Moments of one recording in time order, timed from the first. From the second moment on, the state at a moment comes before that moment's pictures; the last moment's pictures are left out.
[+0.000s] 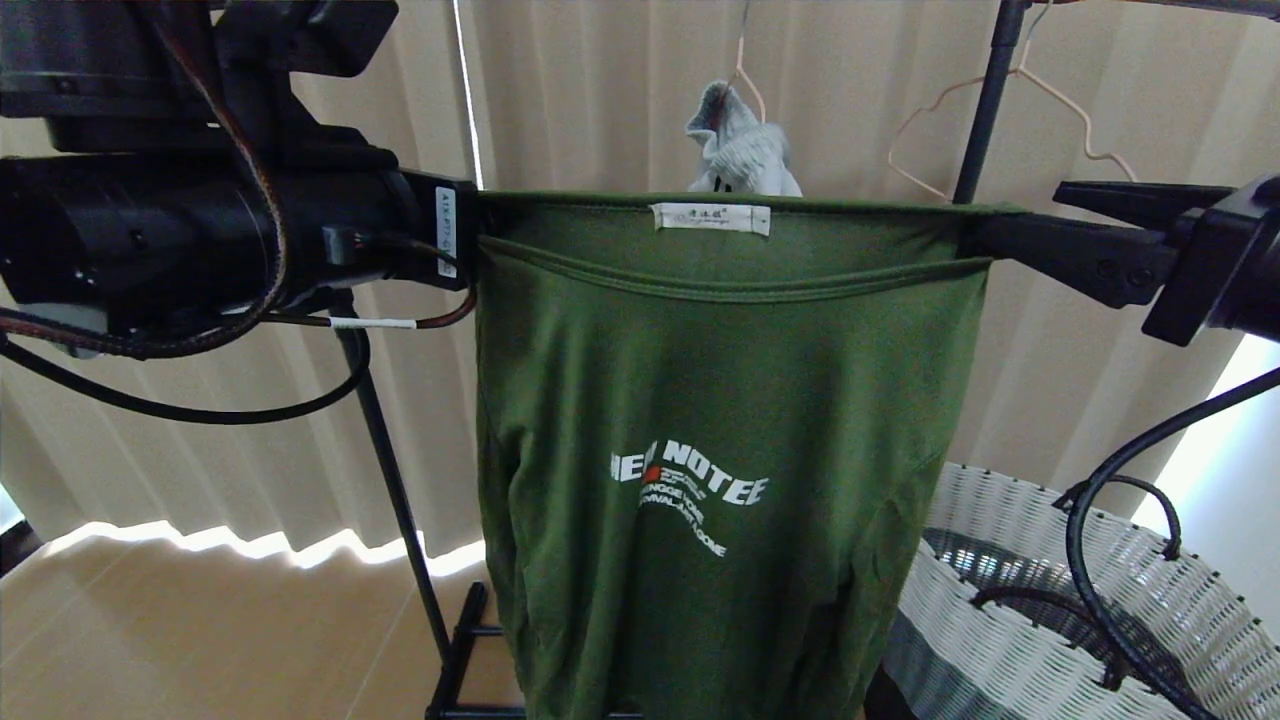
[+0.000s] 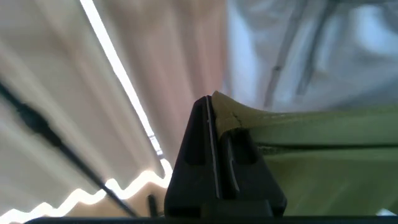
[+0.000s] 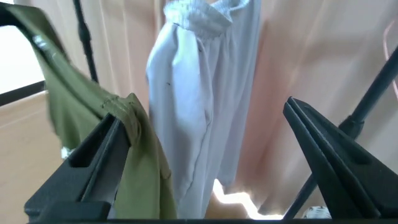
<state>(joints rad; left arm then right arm) -0.58 1.53 -1.31 -0.08 0.29 0.10 0.42 1.26 -0.97 -0.29 0.12 0.01</state>
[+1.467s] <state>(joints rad) -0.47 1.27 -0.84 -0.08 0.34 0.05 0.13 1.19 -0.72 -0.37 0.10 -0.19</state>
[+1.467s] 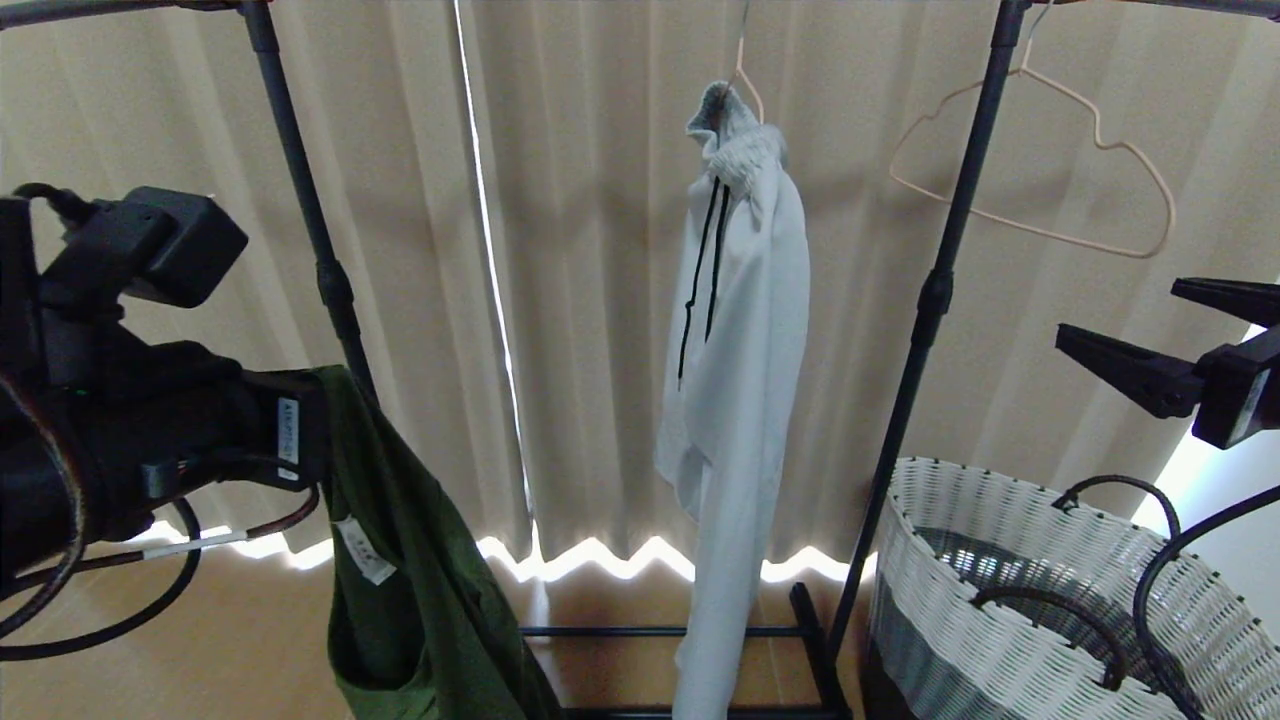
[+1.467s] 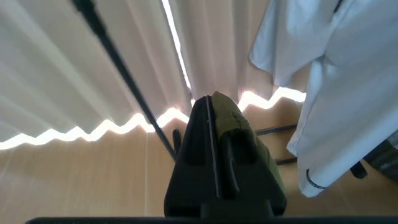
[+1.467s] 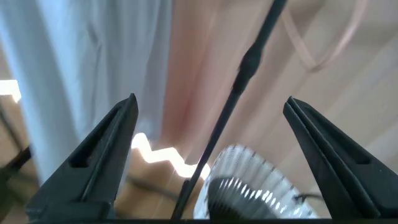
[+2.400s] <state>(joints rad) -0.29 1.13 -0.48 -0.47 0.15 0.00 0.11 1.19 -0.59 -0.54 -0.06 -0.28</state>
